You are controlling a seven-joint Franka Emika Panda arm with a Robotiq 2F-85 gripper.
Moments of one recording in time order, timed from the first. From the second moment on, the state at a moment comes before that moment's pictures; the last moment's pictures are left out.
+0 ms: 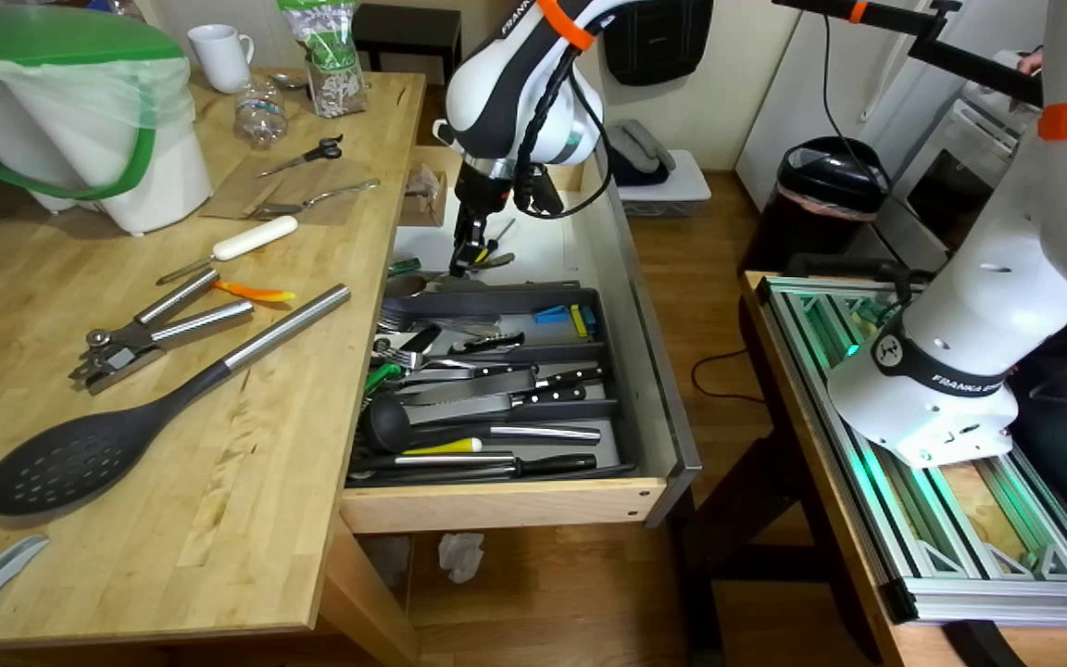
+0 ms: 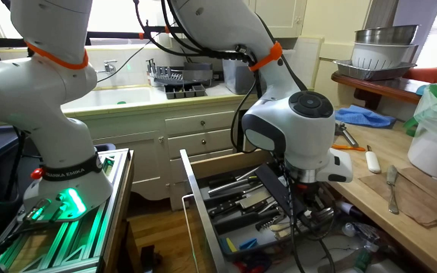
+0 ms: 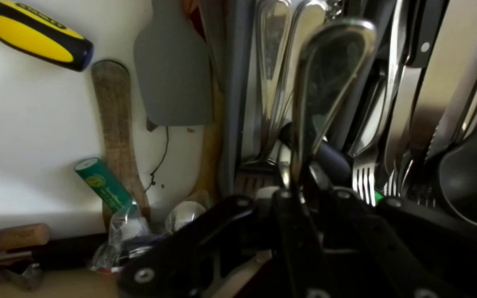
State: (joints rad) arm -0.45 0.55 0.08 -2.05 0.66 2.74 -1.14
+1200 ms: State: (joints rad) arm -0.49 0.73 0.18 -1.99 0.66 2.93 -1.15
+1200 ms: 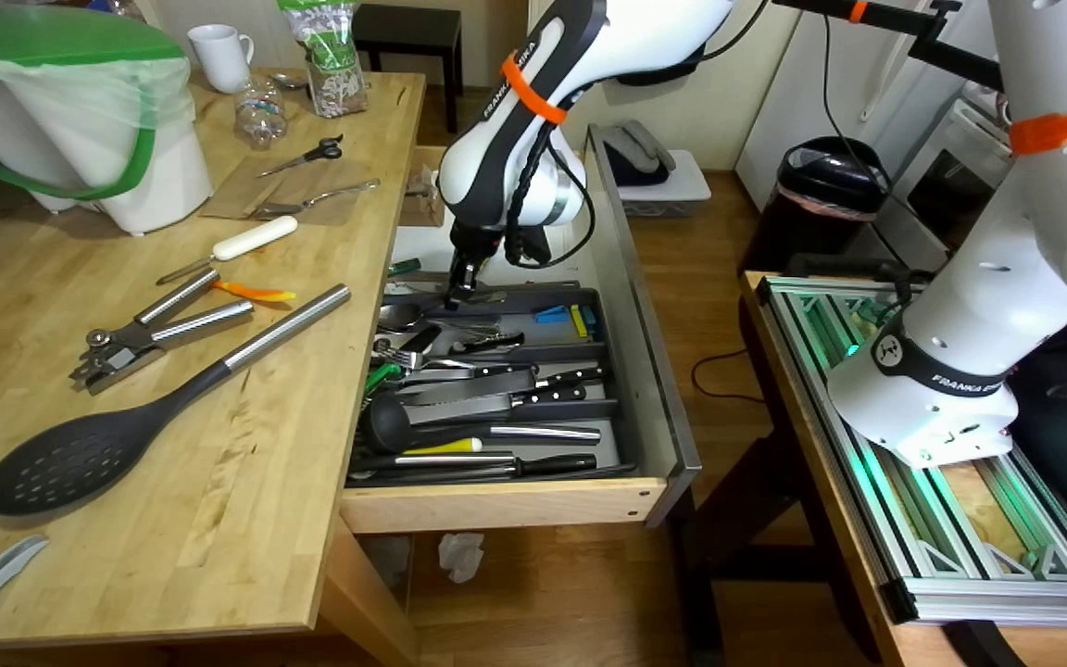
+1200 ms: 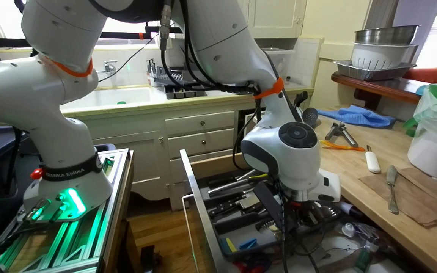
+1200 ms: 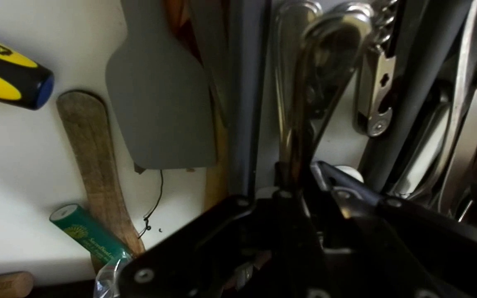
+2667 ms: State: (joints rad) arm -0.60 0.78 0.26 -1.98 0.42 2.96 -0.98
